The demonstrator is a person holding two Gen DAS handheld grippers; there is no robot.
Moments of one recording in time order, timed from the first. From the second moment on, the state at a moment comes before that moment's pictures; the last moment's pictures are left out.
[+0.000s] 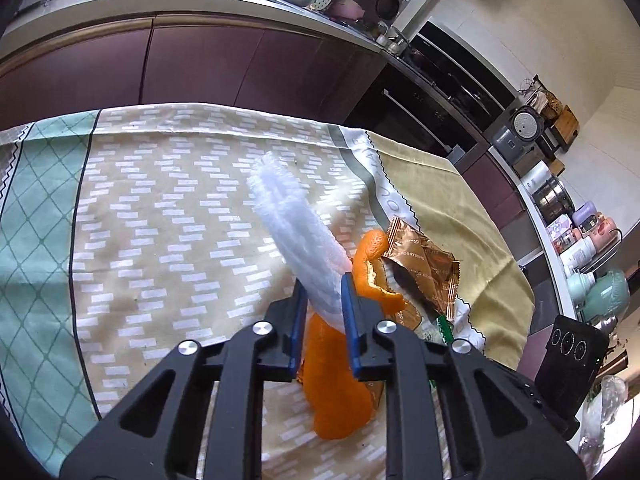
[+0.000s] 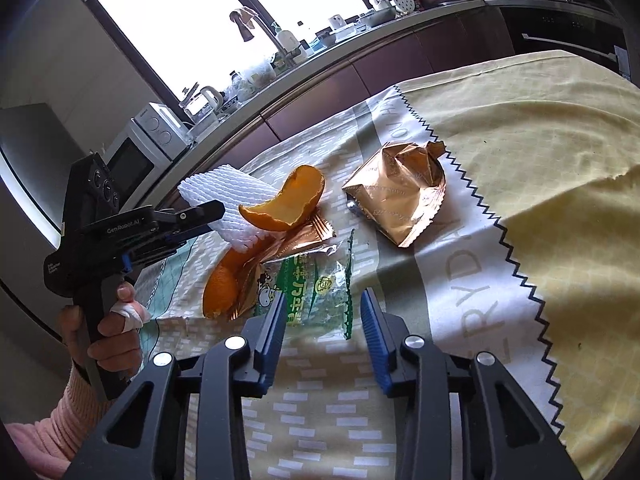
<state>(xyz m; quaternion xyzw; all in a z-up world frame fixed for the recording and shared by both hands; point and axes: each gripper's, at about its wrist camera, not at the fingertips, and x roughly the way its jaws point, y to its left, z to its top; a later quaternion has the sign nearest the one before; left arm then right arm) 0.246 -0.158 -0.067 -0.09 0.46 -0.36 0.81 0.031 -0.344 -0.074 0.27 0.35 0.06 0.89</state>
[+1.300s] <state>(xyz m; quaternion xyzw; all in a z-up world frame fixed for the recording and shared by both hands) 0.094 0.219 0.016 -0.09 0.31 -0.13 0.94 0.120 -0.067 0.024 0.13 0.33 0.38 0.85</state>
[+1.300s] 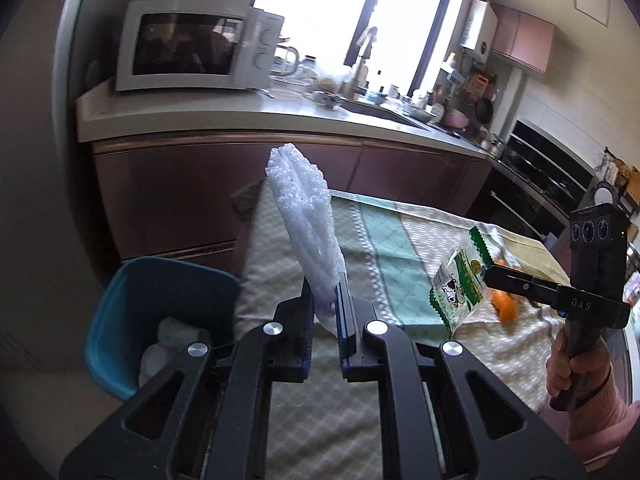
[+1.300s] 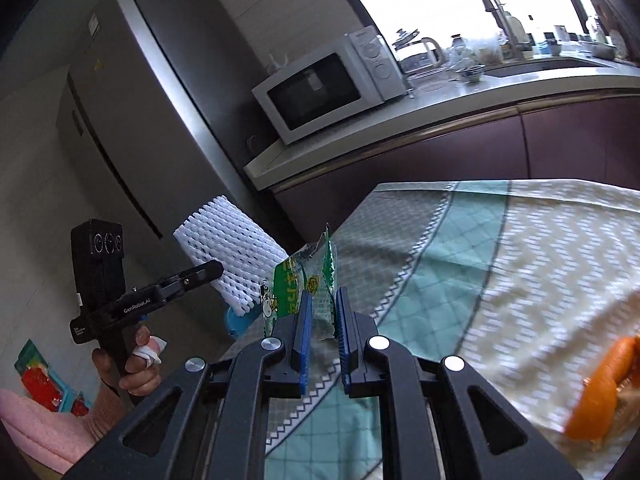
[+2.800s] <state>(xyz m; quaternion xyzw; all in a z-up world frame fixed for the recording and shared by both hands) 0.150 0.319 -0.116 -0.14 0.45 0.00 0.88 0.192 0.112 -0.029 0.04 0.42 0.41 0.81</state>
